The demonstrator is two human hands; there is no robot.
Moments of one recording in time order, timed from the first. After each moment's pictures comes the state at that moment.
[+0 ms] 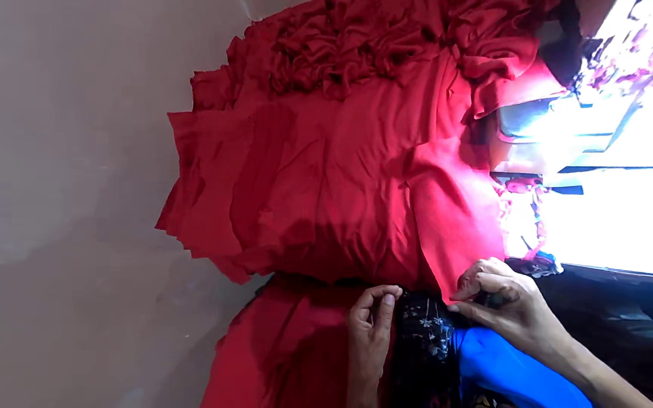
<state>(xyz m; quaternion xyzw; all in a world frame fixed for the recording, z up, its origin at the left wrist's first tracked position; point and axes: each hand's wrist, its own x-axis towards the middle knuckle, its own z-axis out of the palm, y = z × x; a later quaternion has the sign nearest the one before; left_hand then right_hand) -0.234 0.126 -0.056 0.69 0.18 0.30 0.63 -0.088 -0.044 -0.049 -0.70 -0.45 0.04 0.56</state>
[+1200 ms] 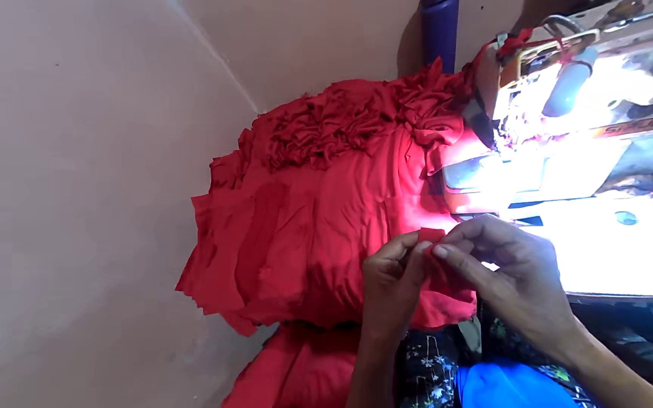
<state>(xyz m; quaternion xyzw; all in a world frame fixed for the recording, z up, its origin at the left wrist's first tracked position) -0.123 0.110 0.062 0.68 -0.01 0.29 0.67 -0.054 -0.022 0.062 -0.65 -0.39 -0.10 0.65</state>
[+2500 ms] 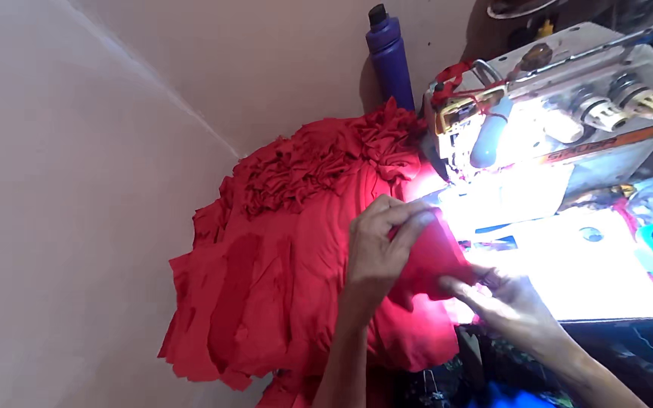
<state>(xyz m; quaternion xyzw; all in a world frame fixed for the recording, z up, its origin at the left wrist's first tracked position) -0.025 0.116 0.111 0.86 -0.14 0.28 0.40 -0.015 -0.055 0.026 -0.61 -0.28 0.01 0.74</state>
